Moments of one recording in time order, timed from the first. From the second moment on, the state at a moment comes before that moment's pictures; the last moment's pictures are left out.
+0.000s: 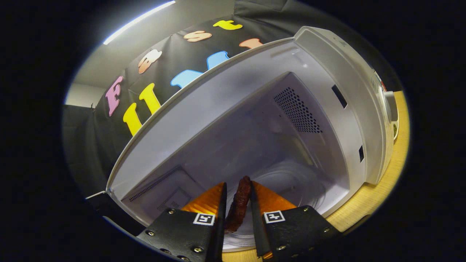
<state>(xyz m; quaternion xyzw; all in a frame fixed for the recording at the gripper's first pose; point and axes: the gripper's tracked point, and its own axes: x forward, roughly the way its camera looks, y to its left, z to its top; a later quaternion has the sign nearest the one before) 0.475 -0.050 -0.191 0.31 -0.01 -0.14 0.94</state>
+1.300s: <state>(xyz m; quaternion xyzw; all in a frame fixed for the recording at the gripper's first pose) 0.153 0.196 -0.013 0.10 -0.05 0.18 0.98</state>
